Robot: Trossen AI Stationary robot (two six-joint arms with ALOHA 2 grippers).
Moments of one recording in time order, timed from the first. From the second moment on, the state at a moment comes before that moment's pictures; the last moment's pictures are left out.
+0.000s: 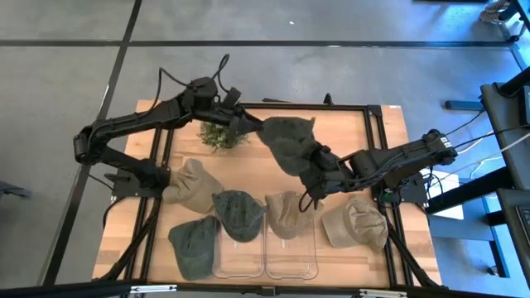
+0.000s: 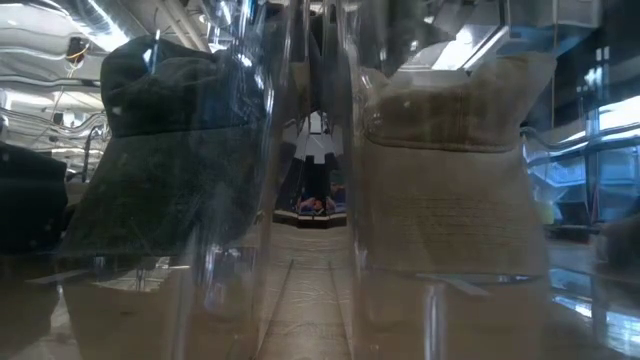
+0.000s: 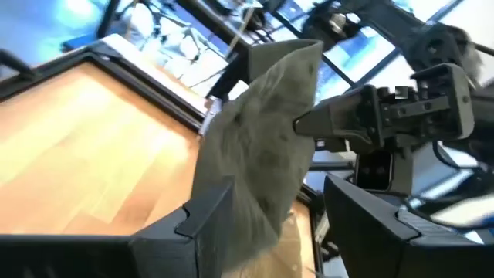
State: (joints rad) left arm 0.41 1.29 1.19 -0.12 0.49 -0.59; right arm 0.34 1.54 1.57 -1.02 1.09 -1.16
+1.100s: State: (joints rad) left arm 0.45 1.29 1.23 -0.12 0.67 -0.53; right arm 0.33 1.54 1.57 -0.55 0.94 -1.49
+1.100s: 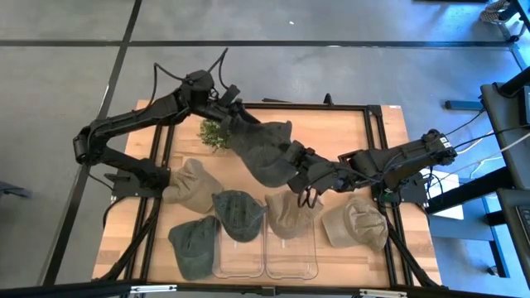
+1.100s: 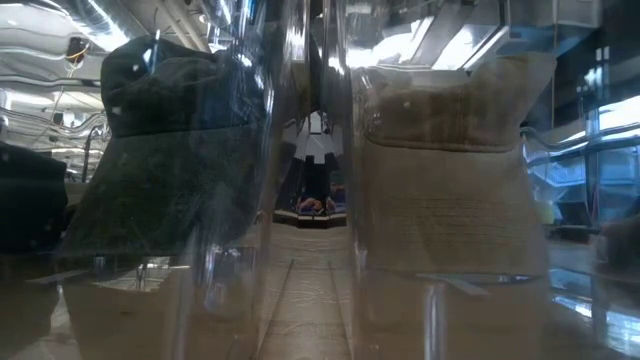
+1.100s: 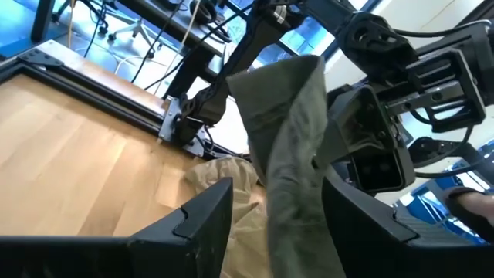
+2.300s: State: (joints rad) left arm 0.45 1.29 1.23 -0.11 0.72 -0.54; right arm 0.33 1.54 1.57 -0.55 0.92 -1.42
